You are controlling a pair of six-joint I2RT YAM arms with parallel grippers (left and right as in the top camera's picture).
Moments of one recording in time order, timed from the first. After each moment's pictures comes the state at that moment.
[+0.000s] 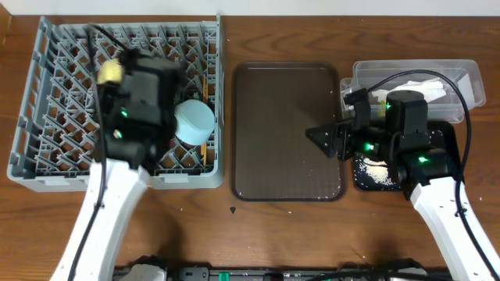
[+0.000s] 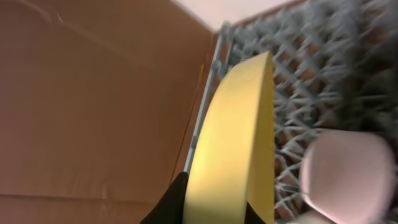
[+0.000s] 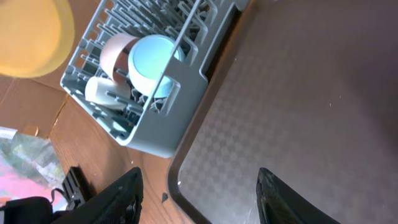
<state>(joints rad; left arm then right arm) -0.19 1.31 1.27 -0.74 -0.93 0.25 0.17 1.22 0.89 -0.45 -0.72 0.22</state>
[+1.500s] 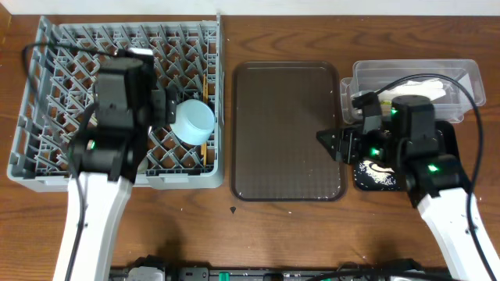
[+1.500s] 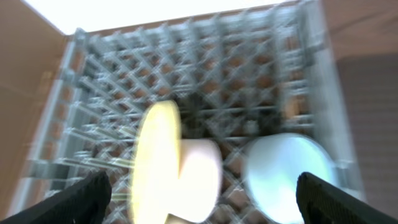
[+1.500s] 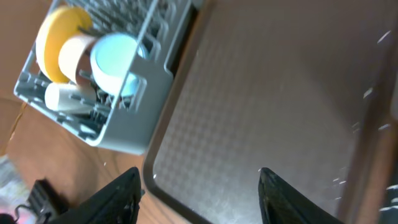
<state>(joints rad) -0.10 1.21 1.27 -0.78 -0.24 0.05 0.17 1.14 0.93 -0.59 -0.55 0.22</state>
